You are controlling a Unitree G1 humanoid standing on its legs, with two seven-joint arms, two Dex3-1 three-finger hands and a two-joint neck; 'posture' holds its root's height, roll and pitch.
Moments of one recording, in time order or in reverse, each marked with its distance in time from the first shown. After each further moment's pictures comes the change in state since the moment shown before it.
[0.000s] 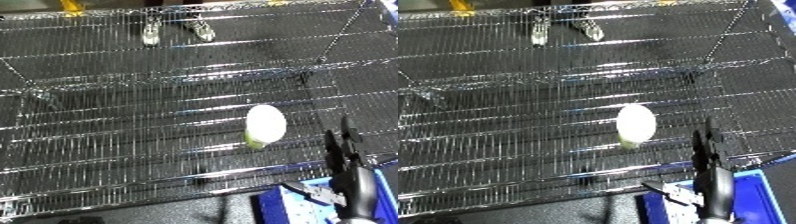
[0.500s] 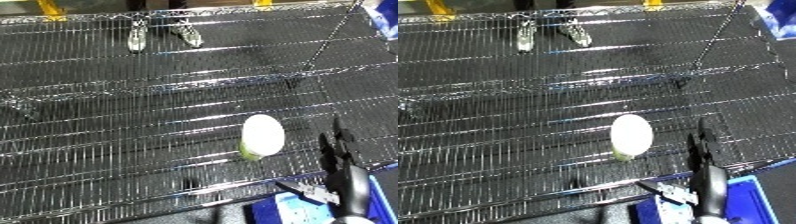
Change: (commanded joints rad) left arm -0.044 0.024 -0.013 -0.010 -0.010 0.019 0.009; right arm -0.115 -0.065 0.006 0.080 -0.005 0.038 -0.031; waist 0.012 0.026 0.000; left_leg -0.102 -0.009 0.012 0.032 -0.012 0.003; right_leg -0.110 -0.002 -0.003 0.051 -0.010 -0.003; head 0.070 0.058
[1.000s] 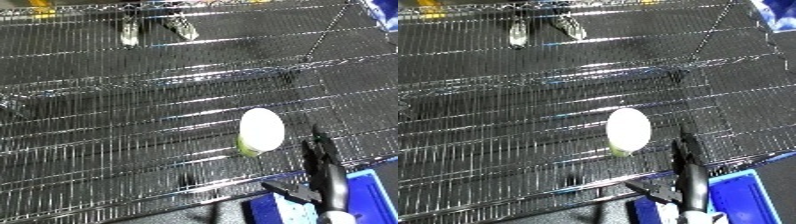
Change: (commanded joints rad) left arm -0.076 0.009 -0.007 -0.031 -0.004 -0.047 -0.007; right arm -0.123 -0.009 0.064 0.133 0.038 0.041 0.024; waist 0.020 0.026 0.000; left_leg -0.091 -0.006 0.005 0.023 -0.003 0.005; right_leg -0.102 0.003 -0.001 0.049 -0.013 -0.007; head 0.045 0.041
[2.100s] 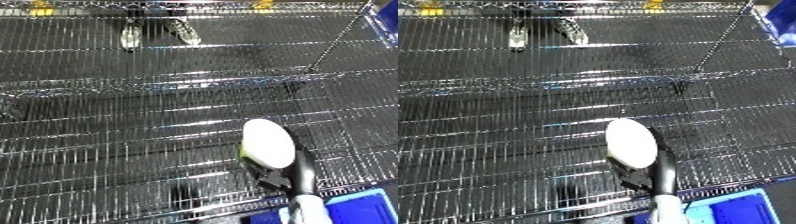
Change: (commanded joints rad) left arm -0.029 0.035 0.000 -0.021 -0.047 0.014 0.033; right arm -0.274 -0.043 0.097 0.194 0.023 0.000 -0.003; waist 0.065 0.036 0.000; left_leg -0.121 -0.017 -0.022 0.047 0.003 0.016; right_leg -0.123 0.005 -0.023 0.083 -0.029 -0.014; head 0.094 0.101
